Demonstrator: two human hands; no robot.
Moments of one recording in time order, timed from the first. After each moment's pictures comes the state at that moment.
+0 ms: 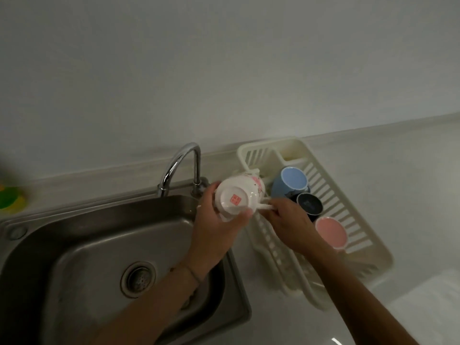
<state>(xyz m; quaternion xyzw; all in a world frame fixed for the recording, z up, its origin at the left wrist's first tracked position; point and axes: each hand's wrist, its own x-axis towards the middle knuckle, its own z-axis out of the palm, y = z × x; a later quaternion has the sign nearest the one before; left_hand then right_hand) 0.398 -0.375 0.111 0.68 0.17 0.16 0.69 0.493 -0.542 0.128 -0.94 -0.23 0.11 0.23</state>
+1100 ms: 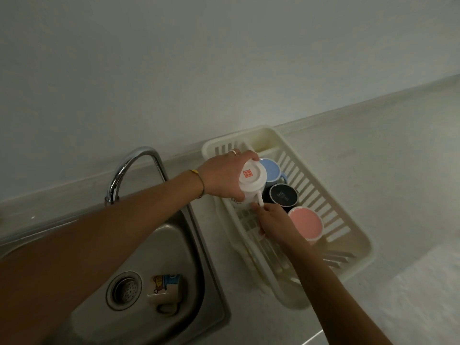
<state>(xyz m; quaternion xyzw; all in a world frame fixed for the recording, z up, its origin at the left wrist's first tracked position) 0.555 -0.397 0.148 0.97 -0.13 -0.09 0.19 0.515 -0.584 0.093 -0.85 0.04 0.24 0.46</state>
